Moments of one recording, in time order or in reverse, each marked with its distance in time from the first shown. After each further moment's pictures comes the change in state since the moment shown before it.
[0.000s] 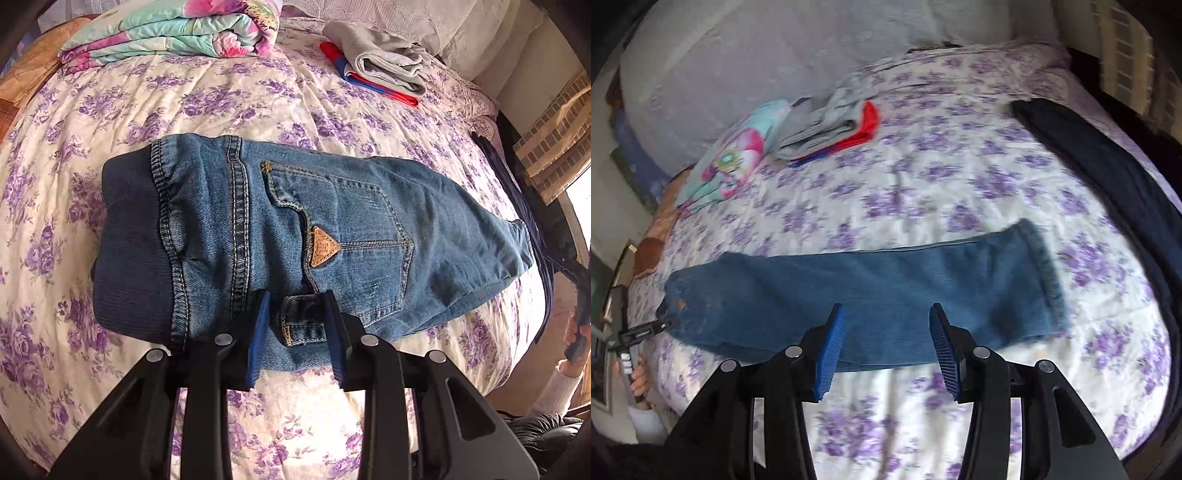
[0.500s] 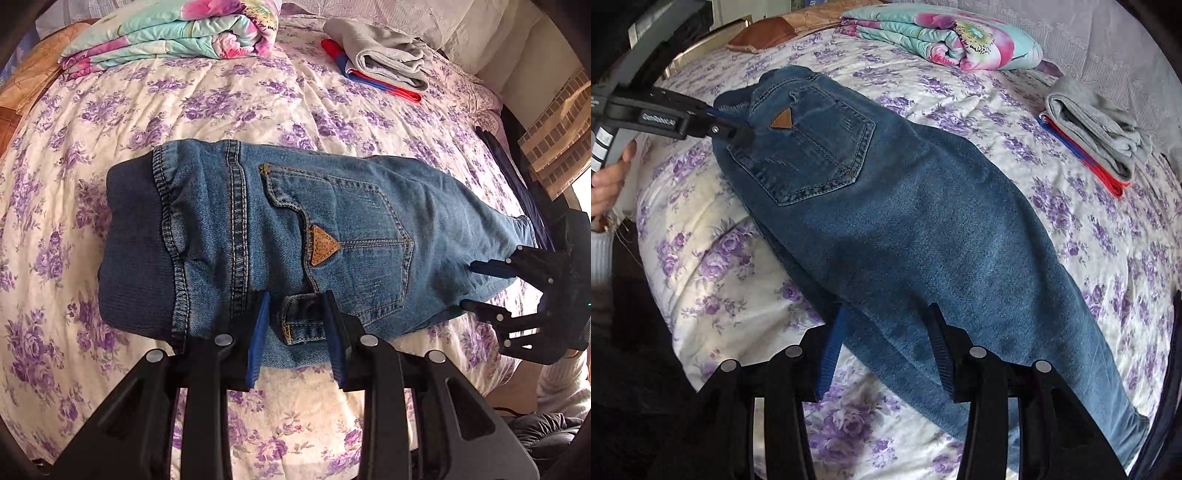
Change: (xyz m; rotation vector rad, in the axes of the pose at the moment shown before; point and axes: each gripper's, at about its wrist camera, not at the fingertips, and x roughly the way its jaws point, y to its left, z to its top) left arm -0.008 -0.006 0.004 0.017 0.013 0.023; right arm 0.131 0.221 -0.042 -0.812 0.259 -0.014
